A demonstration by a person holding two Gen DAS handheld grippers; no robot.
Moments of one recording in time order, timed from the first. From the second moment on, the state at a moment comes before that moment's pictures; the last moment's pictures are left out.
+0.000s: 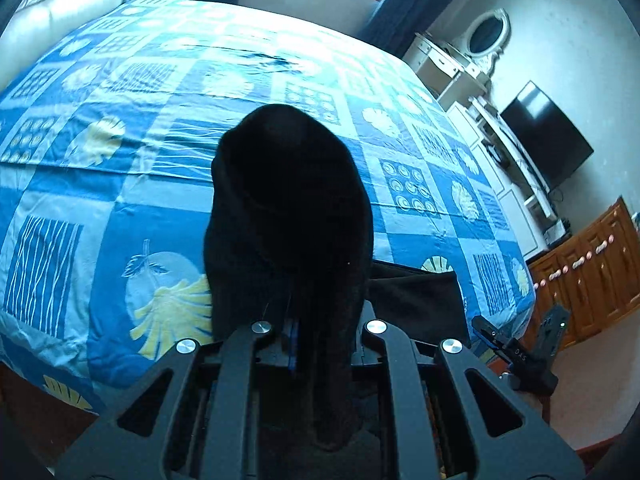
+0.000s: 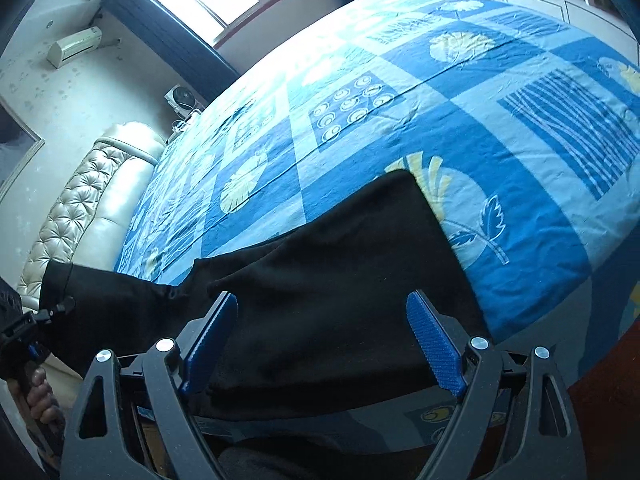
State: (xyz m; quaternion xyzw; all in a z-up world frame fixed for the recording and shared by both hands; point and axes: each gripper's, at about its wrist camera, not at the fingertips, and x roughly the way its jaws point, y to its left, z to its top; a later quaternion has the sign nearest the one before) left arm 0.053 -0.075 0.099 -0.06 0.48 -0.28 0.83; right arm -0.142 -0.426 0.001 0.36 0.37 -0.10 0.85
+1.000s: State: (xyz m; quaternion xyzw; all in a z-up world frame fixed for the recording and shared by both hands) left arm -0.039 -0.340 -0.013 0.19 0.47 -0.24 0.83; right arm -0.234 -0.522 -0.042 0.45 0.32 -0.16 0.82
